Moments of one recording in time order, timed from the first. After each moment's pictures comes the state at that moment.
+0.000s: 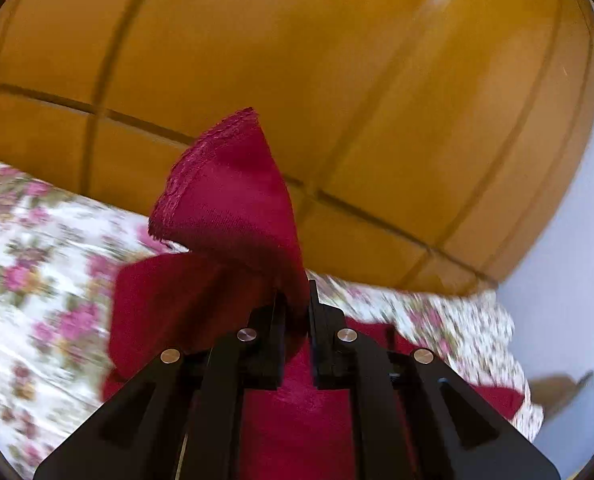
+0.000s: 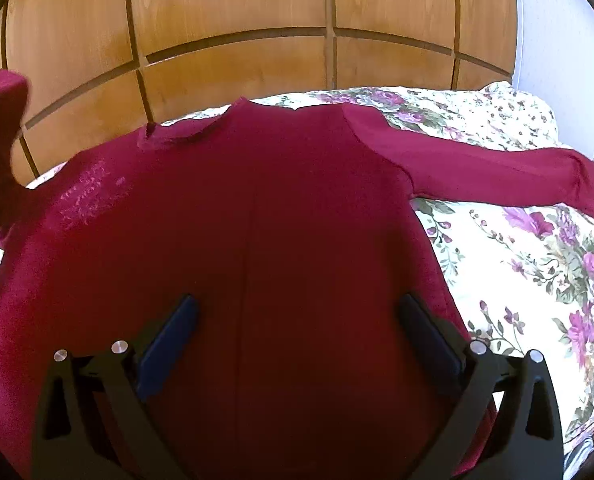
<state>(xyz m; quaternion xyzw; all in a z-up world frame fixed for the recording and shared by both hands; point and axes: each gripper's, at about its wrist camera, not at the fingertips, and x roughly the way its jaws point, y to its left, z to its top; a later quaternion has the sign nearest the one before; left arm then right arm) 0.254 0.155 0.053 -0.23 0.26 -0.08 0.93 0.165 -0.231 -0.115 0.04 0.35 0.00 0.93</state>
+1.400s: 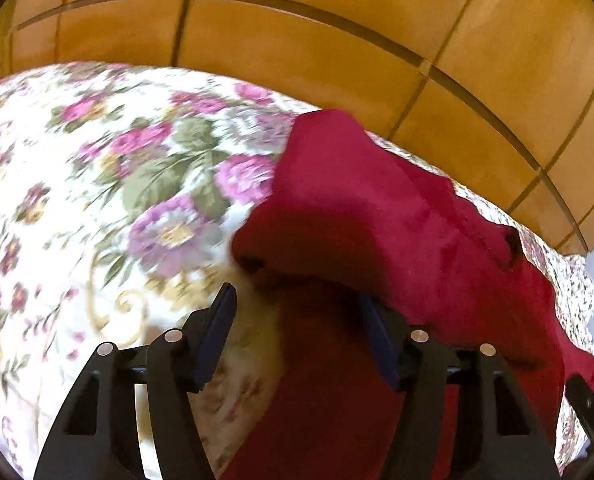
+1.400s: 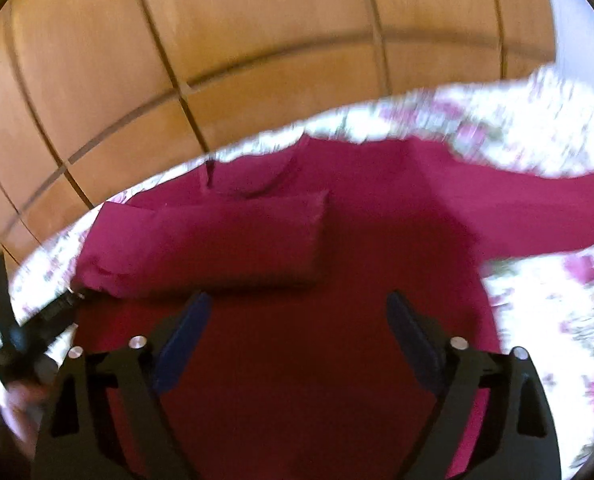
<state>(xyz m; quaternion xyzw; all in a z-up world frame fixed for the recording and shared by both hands) 0.238 0.128 -0.096 -0.21 0.37 0.08 0.90 0.223 -0.215 -0.065 0.13 0.41 0.10 0.90</state>
